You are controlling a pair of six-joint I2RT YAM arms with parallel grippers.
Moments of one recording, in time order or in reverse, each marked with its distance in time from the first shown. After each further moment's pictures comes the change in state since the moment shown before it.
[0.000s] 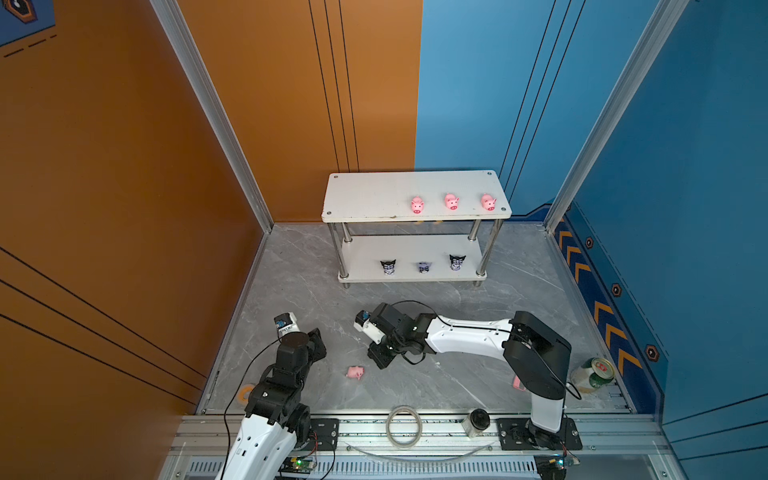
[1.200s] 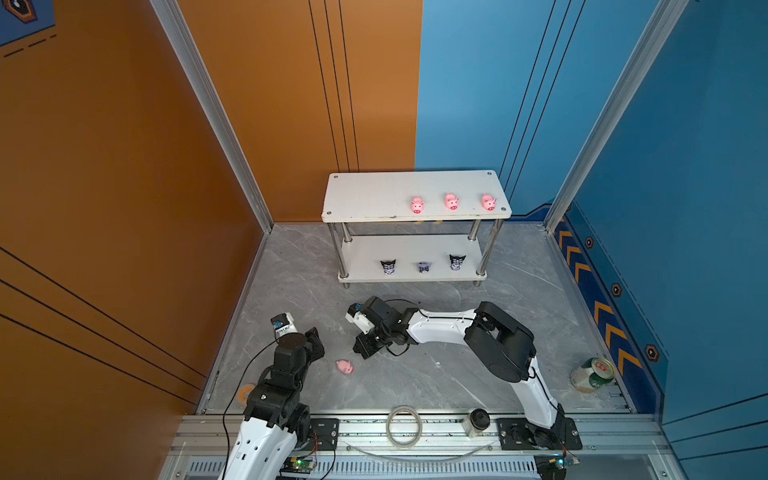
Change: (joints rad) left arm 0.020 -0.025 0.000 -0.006 0.000 0.001; right arm -0.089 0.251 0.155 0.152 -0.163 0.183
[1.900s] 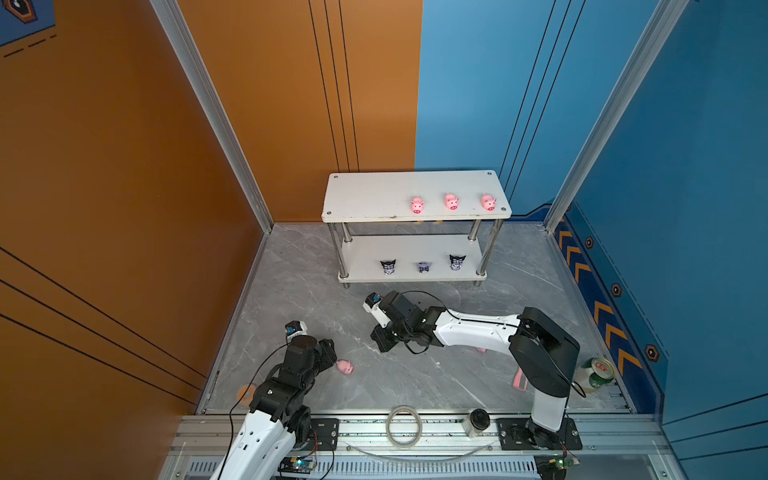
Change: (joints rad) left arm -0.146 0.066 -0.042 -0.062 0.131 -0.184; right arm -0.026 -0.282 -0.201 -0.017 0.208 -0.084
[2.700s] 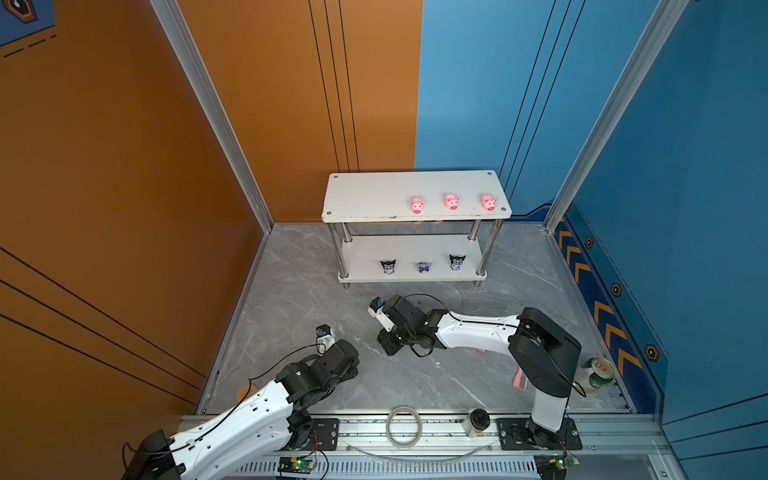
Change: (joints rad) left arm -0.459 0.352 0.126 -0.069 -0.209 -0.269; right arm -0.002 -0.007 -0.055 -0.015 0.027 -0.042
